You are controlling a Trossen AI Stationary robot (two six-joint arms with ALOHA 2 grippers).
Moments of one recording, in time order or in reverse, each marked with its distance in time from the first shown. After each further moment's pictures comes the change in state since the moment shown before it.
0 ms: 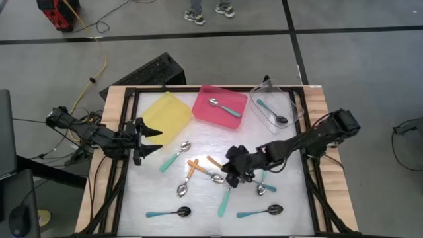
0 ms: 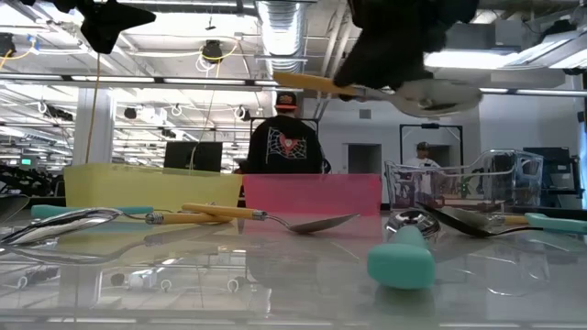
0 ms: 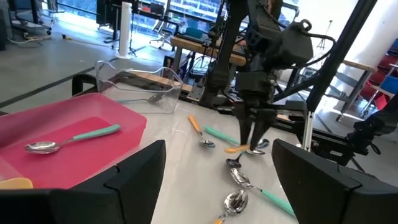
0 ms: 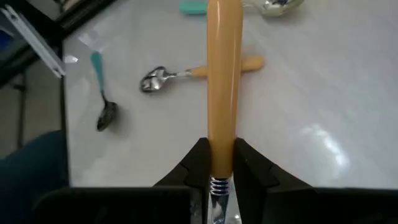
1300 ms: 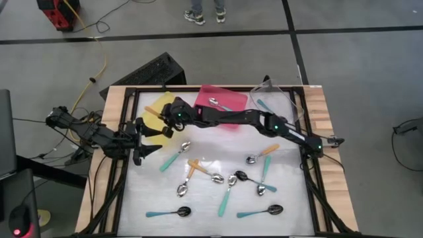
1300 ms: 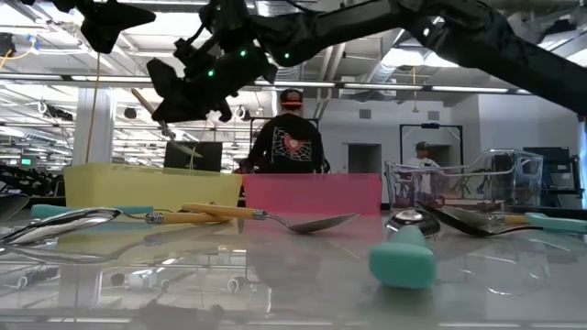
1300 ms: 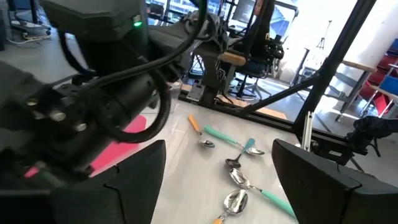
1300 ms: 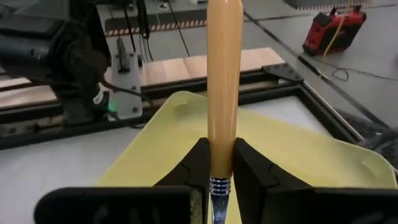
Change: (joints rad) left arm 0.000 0.000 0.000 0.000 0.001 0.000; right arm -0.465 0.966 1.305 0.025 -0.114 -0.731
